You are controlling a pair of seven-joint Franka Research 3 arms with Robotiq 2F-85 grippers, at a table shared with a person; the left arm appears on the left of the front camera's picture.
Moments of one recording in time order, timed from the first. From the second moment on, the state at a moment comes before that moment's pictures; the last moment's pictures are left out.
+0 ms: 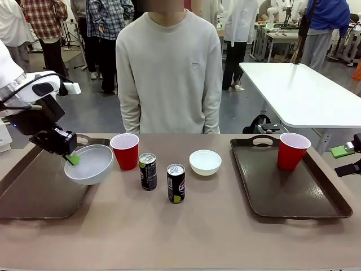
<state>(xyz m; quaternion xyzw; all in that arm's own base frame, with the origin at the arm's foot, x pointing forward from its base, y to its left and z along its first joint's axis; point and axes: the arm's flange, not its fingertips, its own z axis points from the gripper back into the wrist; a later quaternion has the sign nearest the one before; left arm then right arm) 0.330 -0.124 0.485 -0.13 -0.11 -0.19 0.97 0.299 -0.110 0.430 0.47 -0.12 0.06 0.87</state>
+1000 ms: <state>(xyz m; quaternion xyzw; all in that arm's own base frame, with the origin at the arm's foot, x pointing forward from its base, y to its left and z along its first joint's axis) 0.409 -0.050 0.452 0.01 -0.16 -0.10 0.98 0.299 -0.110 0.430 0.47 -0.12 0.06 0.87</state>
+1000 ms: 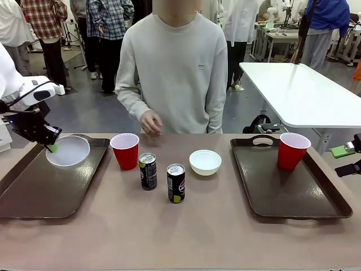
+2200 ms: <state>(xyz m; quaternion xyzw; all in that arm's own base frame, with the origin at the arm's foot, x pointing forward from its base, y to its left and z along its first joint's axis) 0.398 0.025 0.387 -0.01 -0.06 -0.01 1.00 0.299 -0.110 0.430 0.47 -0.12 0.06 0.87</state>
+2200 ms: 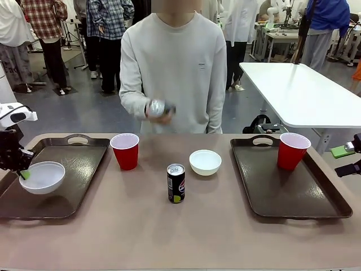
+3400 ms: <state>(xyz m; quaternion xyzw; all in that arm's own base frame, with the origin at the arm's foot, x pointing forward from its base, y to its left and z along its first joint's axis) 0.391 0.028 0.379 -0.02 -0.03 -0.01 1.00 0.299 -0.110 0.430 0.47 -0.12 0.06 0.87</state>
